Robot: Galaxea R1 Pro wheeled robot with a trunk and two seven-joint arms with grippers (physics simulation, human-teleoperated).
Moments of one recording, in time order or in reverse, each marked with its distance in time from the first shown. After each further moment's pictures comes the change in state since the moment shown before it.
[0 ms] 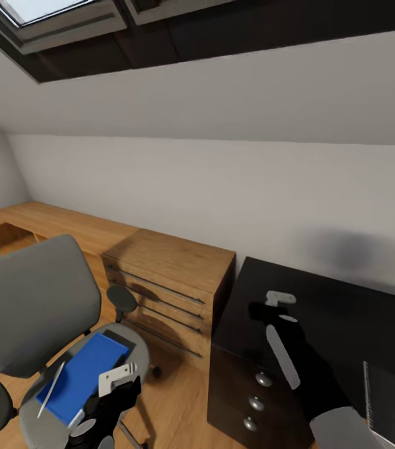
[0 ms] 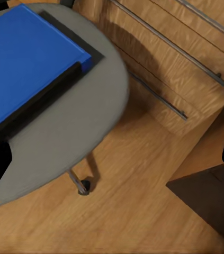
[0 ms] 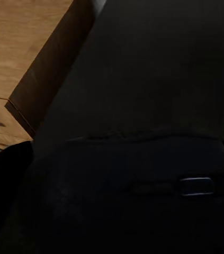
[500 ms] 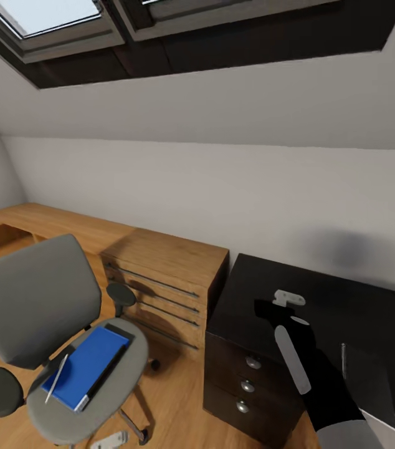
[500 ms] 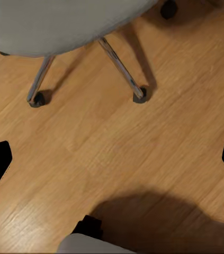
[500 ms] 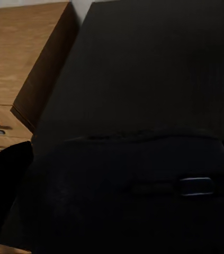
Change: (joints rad) left arm -0.001 0.016 0.005 0.539 0.000 -0.259 -0.012; right arm 0.047 0.001 -0.052 -0.119 -0.073 0.014 -0.026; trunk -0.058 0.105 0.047
